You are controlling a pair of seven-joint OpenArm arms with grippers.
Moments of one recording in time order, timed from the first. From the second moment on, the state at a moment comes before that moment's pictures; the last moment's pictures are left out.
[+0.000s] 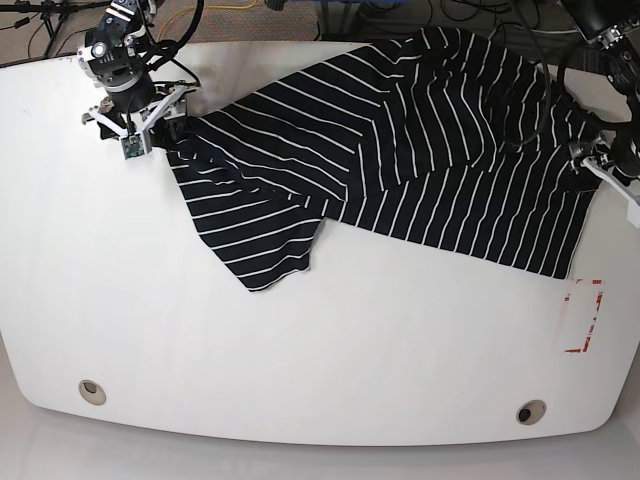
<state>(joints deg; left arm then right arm) 8.1 -23.3 -38.8 104.5 -35.3 -18.4 78.1 -24.6 -2.1 33.7 112.4 2.5 40.4 -42.1</state>
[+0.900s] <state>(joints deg) -5.9 -23.3 -37.3 105.9 -34.9 -18.4 78.2 -26.1 3.9 33.9 114.0 33.6 40.0 -46.7</state>
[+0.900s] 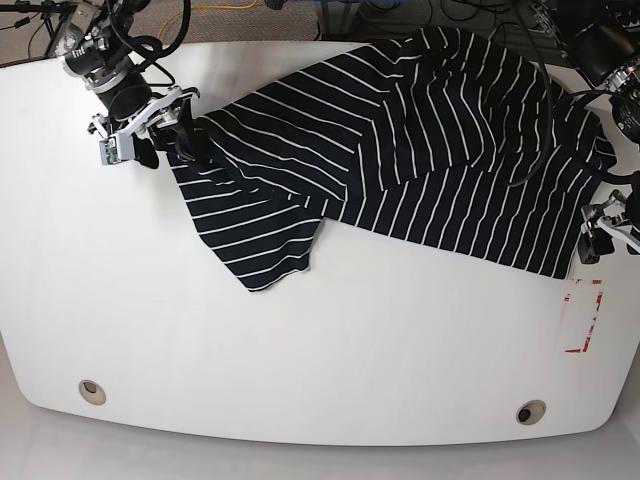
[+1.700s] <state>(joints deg) -12.1 -23.1 -30.4 95.3 -28.7 -18.3 74.1 -5.7 5.1 33.6 93.8 7.5 40.0 -46.6</state>
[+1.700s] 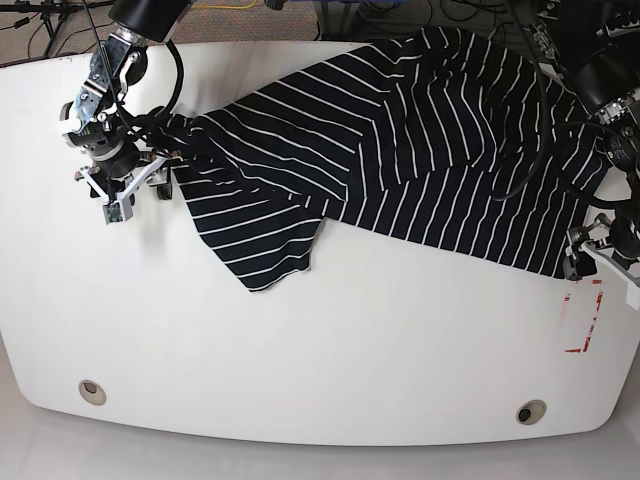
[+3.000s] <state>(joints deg) -13.8 -23.3 -30.6 88.2 -28.6 -18.3 70.3 -10.6 -0.1 27.8 93.5 7.4 39.9 -45.7</state>
